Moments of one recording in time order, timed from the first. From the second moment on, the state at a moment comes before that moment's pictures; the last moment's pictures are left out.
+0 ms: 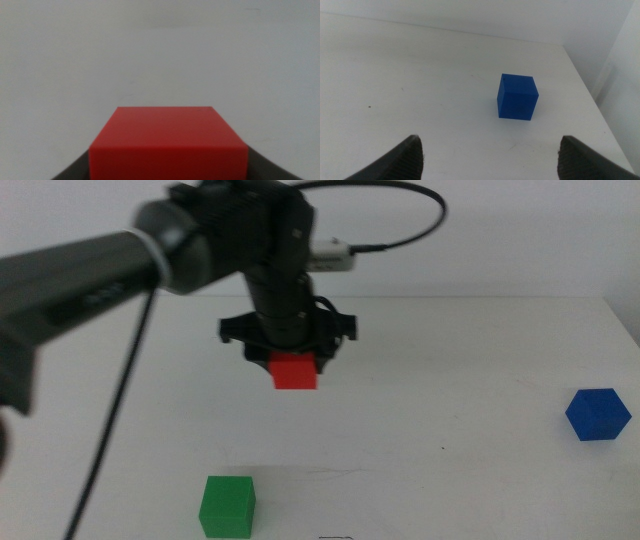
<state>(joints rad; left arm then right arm) -0.58 1.93 -1.70 0.09 1.11 -0.56 0.06 -0.01 0.03 -0.13 0.30 0.00</state>
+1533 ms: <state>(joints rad) -0.68 2.21 -1.76 0.01 1.14 -0.67 0.06 -0.01 0.03 -0.13 0.30 0.00</state>
